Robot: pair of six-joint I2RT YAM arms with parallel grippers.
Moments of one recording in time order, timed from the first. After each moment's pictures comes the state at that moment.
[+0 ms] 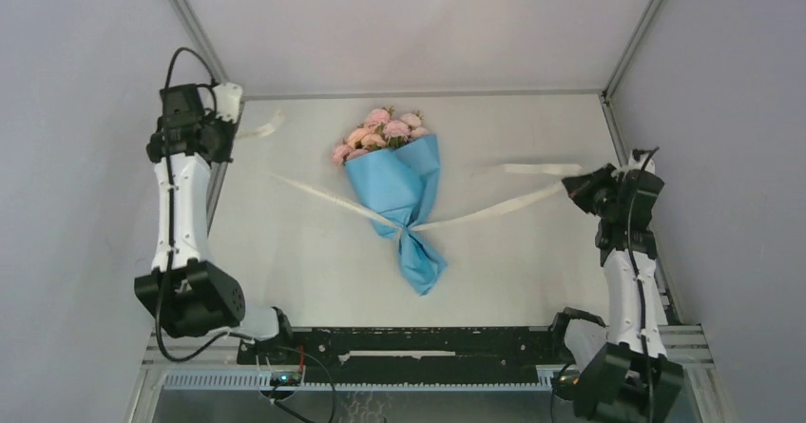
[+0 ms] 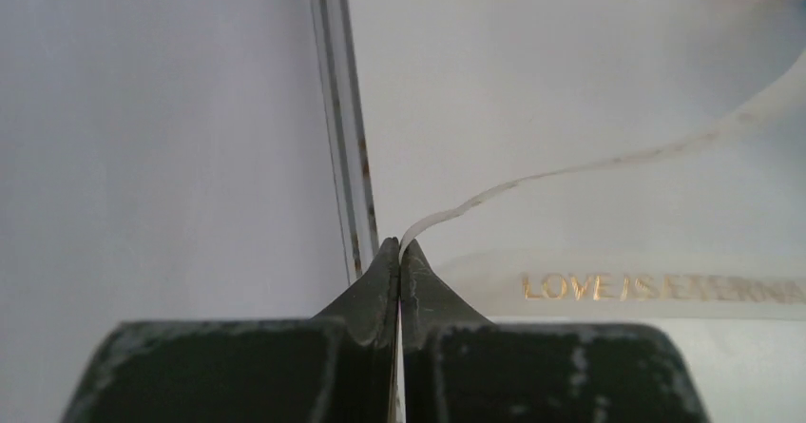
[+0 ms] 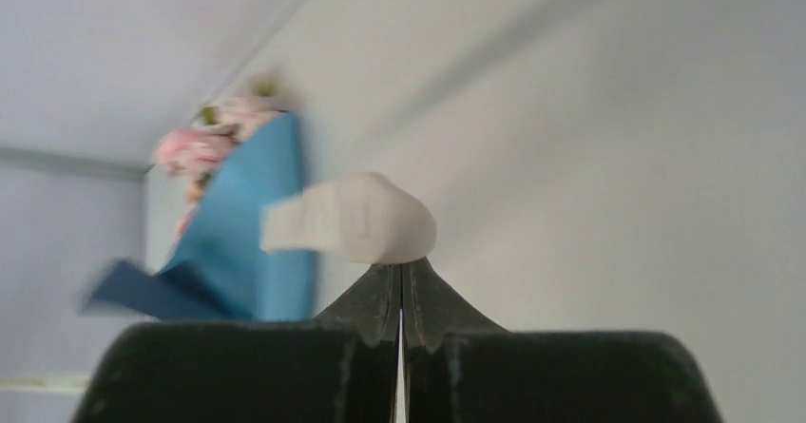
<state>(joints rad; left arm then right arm) 0.19 1.40 1.51 -0.82 0.05 0.52 -0.22 0.91 0.68 -0.13 -0.43 0.60</state>
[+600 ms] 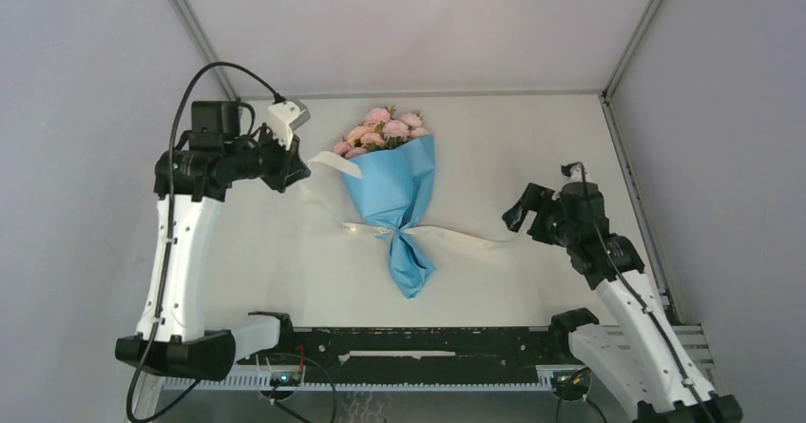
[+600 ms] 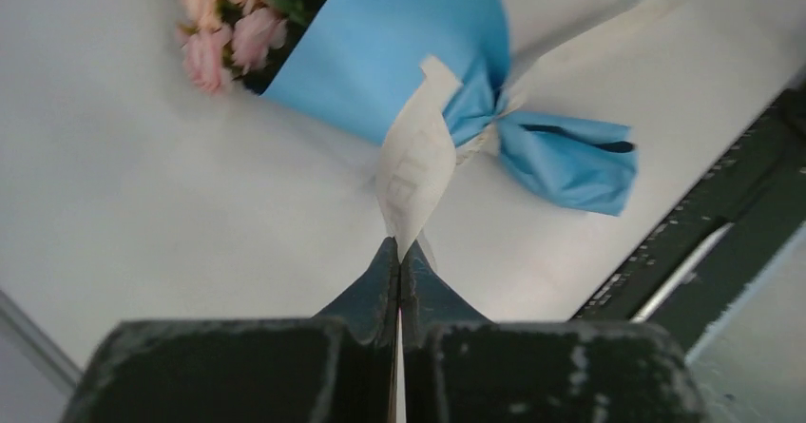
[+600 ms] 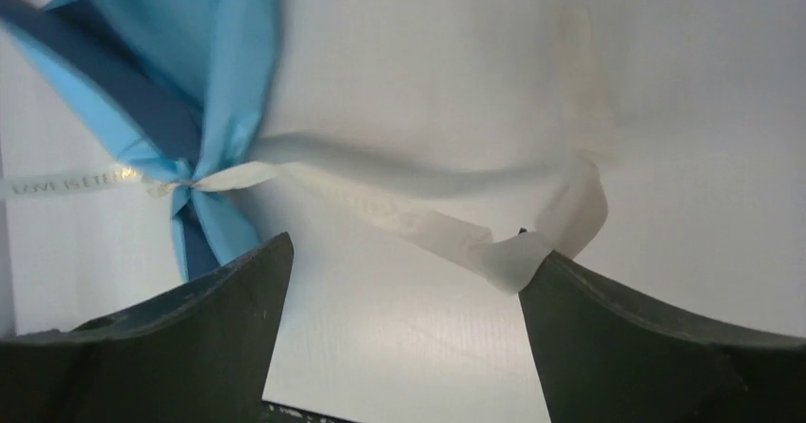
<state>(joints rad) -0.07 1.21 1.55 -1.14 0.51 0.46 0.17 0.76 0.68 -0.64 -0.14 0.56</state>
